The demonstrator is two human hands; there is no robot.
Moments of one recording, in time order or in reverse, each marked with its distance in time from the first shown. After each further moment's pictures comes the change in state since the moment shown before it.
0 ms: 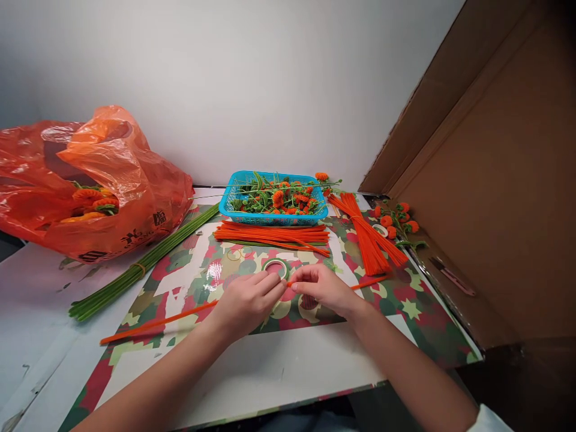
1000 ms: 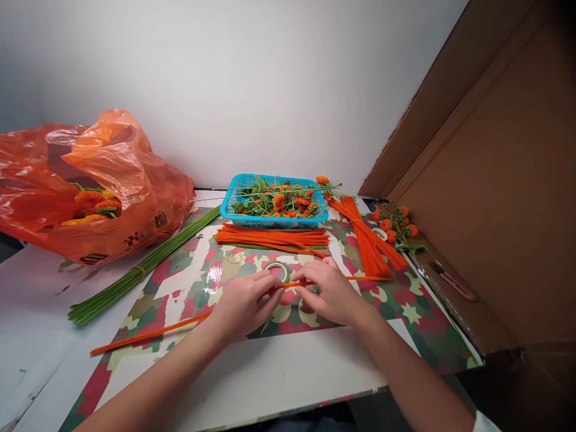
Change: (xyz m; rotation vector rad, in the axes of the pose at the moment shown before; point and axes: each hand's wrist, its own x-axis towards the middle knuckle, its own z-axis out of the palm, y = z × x) left_hand -0.003 -0.002 0.001 -0.573 -0.186 -0.461; right_hand -0.015 -0.004 -0.007 -0.959 0.208 -0.541
